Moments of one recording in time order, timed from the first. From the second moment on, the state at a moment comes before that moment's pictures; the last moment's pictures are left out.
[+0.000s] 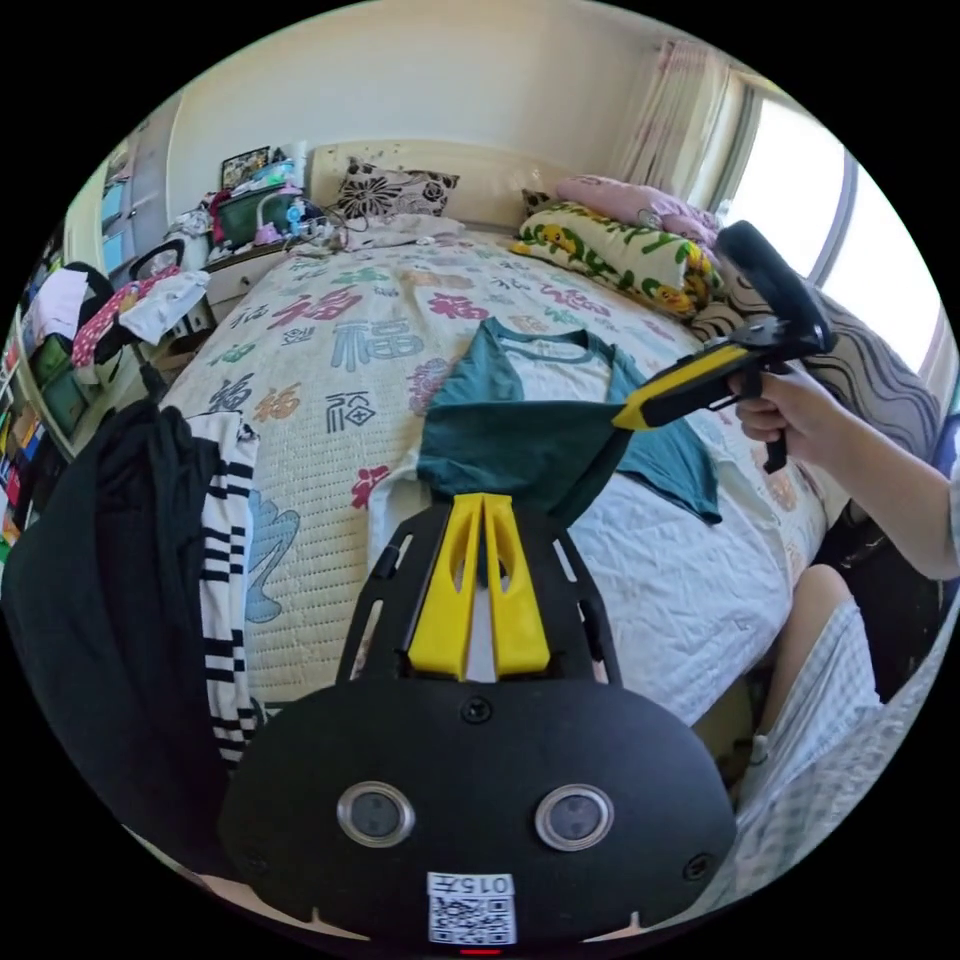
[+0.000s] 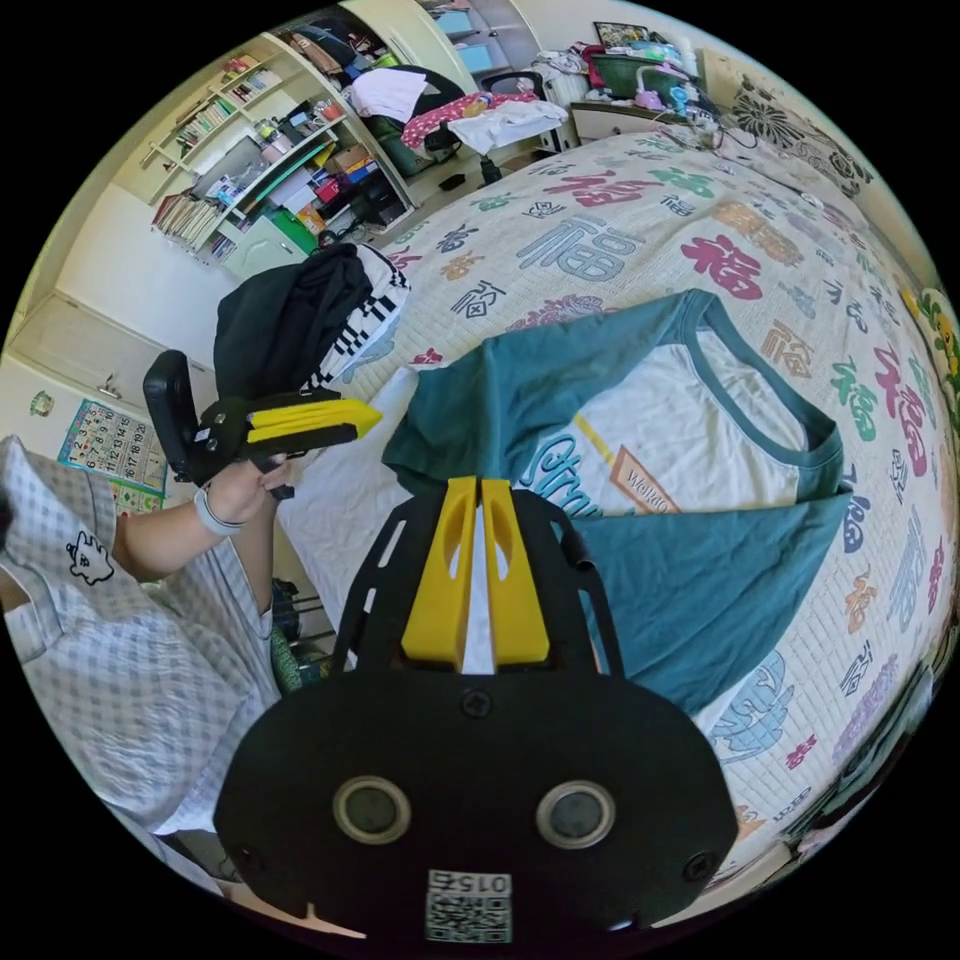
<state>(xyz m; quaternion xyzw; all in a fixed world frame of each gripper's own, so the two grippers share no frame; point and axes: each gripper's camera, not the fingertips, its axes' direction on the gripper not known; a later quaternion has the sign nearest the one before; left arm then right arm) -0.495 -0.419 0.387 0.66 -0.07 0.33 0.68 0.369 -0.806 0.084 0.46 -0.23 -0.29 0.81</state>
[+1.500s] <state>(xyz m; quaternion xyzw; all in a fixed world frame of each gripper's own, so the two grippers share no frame) -0.568 -0.433 0.357 0.64 -0.02 0.25 0.73 0.320 -0.804 0.118 0.45 -0.22 -0.23 0.83</state>
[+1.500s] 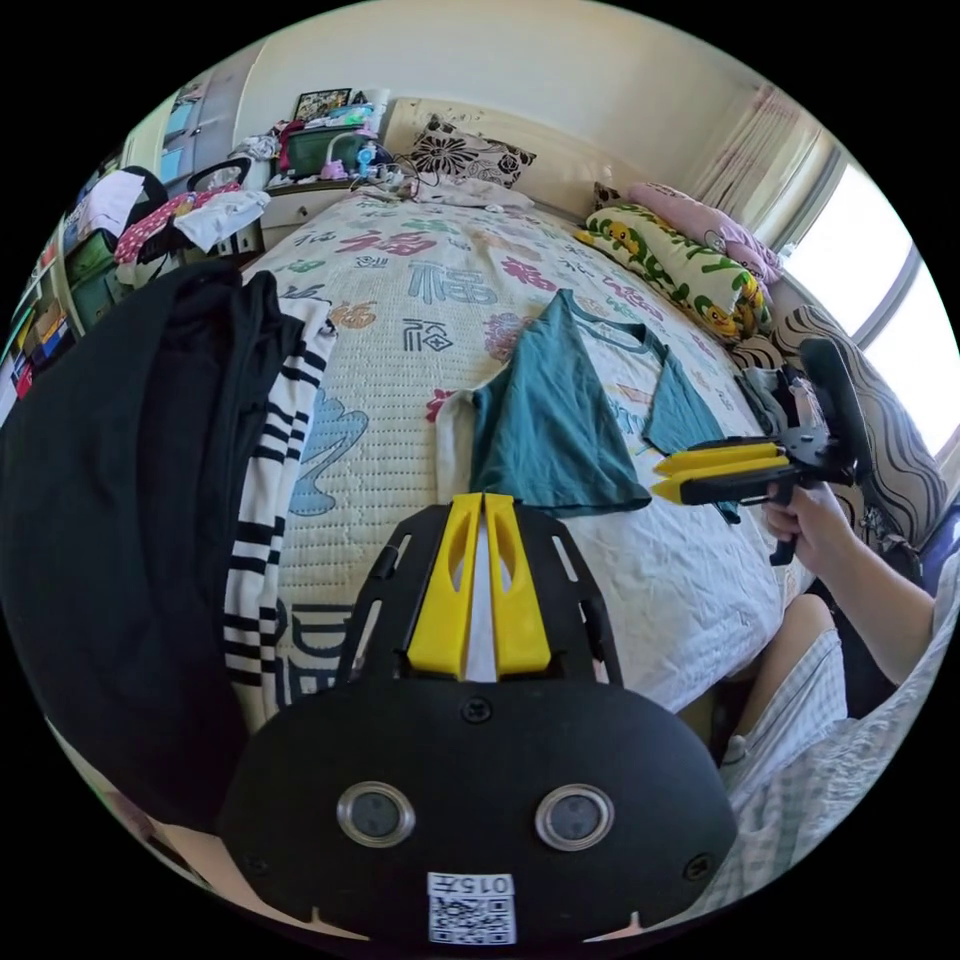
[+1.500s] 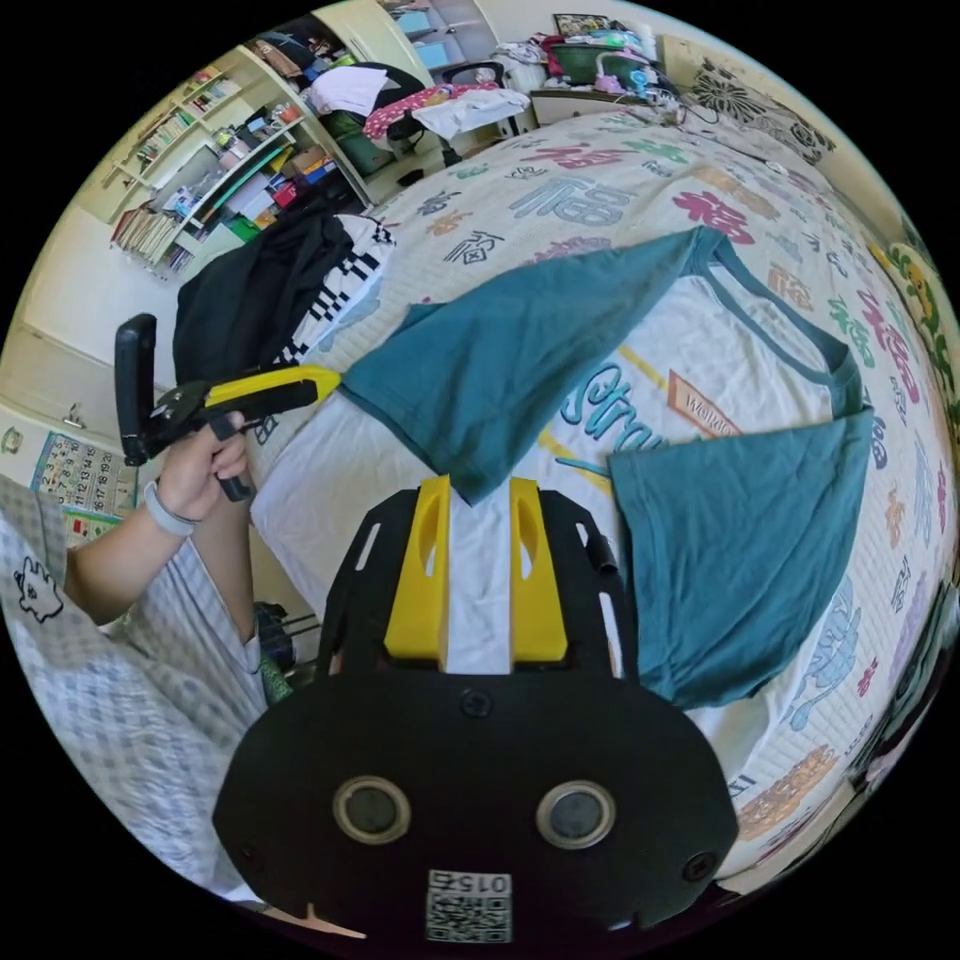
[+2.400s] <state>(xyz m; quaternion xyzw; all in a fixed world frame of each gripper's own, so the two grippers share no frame) -0.600 -0.476 0.233 0.55 0.22 0.27 0.76 0.460 -1.012 0.011 0.40 -0.34 -0.17 0.83</state>
